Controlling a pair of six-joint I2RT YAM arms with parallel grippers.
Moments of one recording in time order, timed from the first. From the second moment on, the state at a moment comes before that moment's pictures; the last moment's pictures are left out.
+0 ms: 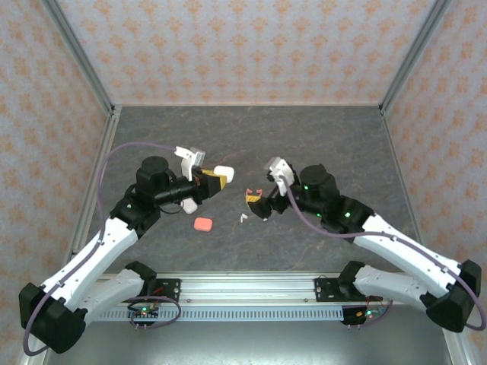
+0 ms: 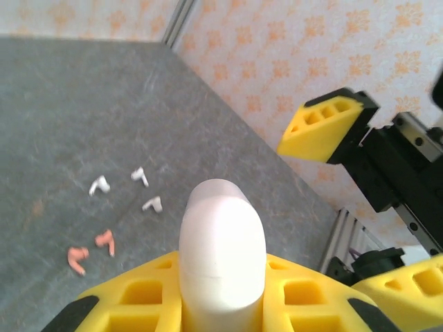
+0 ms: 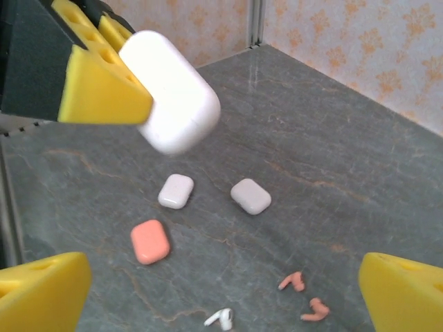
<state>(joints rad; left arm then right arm) -0.44 0.91 0.74 -0.09 0.56 -0.38 0.80 0.93 0.82 -0.23 -0.17 0.00</state>
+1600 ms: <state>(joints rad) -0.59 0.83 0.65 0.08 0.48 0.15 0.75 1.06 0.89 -0.09 -0.33 0.12</state>
